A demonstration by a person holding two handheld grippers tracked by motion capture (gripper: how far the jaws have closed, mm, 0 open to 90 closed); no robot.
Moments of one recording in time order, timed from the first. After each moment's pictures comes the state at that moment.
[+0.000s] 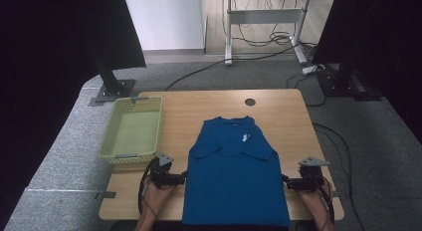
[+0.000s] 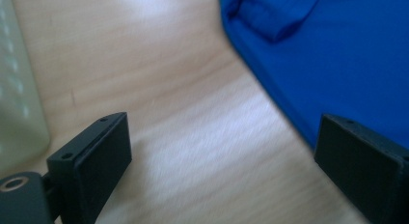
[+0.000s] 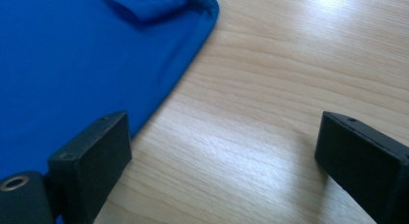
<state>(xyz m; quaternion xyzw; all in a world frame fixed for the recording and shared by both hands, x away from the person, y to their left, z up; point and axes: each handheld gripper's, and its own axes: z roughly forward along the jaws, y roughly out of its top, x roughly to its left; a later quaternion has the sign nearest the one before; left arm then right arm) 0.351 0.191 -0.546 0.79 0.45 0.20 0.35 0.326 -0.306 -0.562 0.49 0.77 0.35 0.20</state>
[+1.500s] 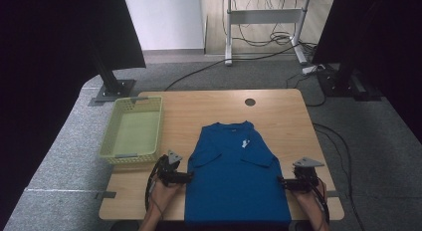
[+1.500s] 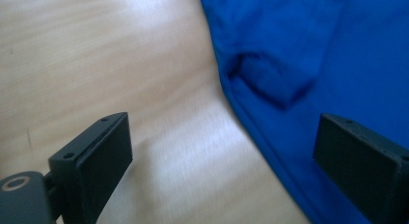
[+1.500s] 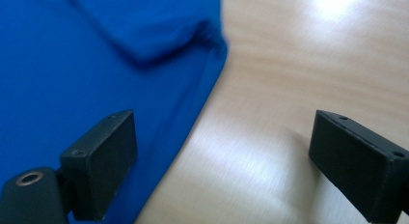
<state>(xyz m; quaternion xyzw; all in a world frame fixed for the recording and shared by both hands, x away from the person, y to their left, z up) 0.361 0.173 -0.550 0.80 0.45 0.20 0.34 0.327 -0.290 -0.562 0.49 0.77 0.36 0.20</state>
